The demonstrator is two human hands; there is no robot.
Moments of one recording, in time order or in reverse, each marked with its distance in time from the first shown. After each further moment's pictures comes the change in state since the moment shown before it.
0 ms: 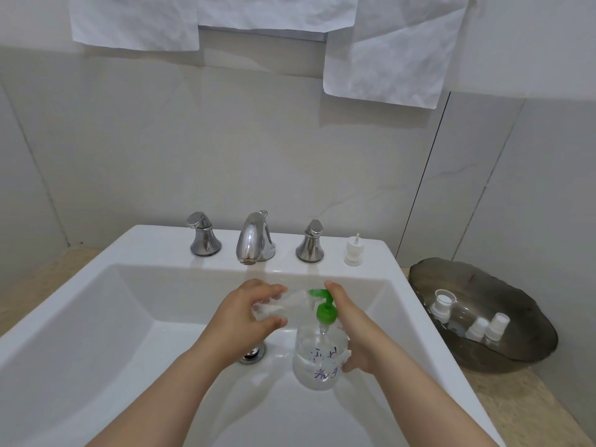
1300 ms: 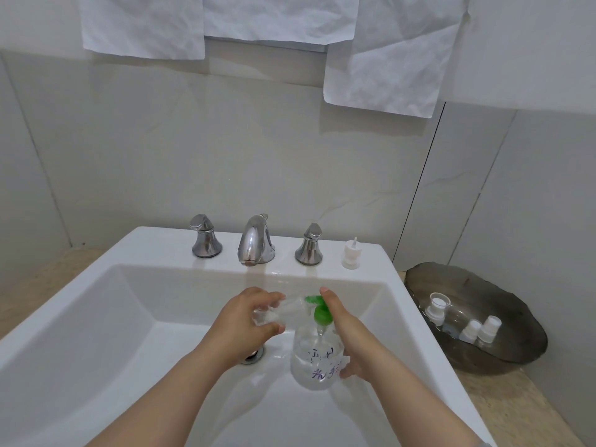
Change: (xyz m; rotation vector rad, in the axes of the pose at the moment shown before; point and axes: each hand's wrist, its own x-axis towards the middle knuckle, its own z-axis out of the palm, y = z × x) left_hand -0.003 -0.003 0.003 0.061 -0.023 -0.031; right_hand -0.008 0.006 0.002 -0.083 0.011 -0.028
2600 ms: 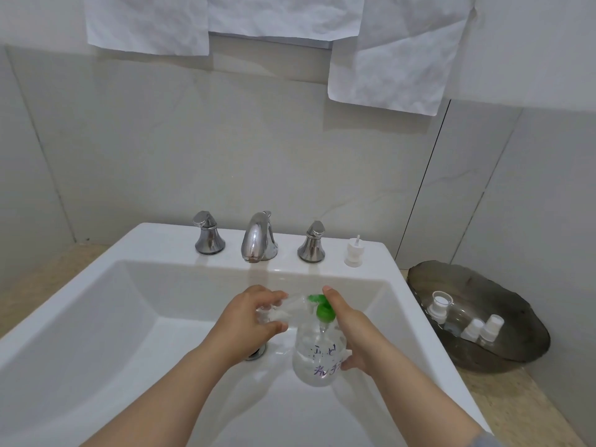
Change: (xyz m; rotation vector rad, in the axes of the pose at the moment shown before) left_hand -0.001 -0.001 0.001 0.028 -0.022 -0.017; right_hand -0.006 -0.004 0.001 0.011 0.002 -0.031
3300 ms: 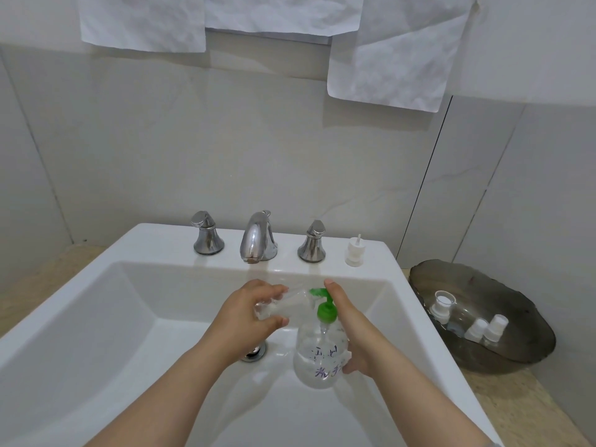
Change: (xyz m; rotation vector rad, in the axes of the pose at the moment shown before) left_hand 0.002 0.005 -0.004 -0.058 0.052 0.047; right_hand 0.007 0.001 0.000 0.049 -0.017 0.046
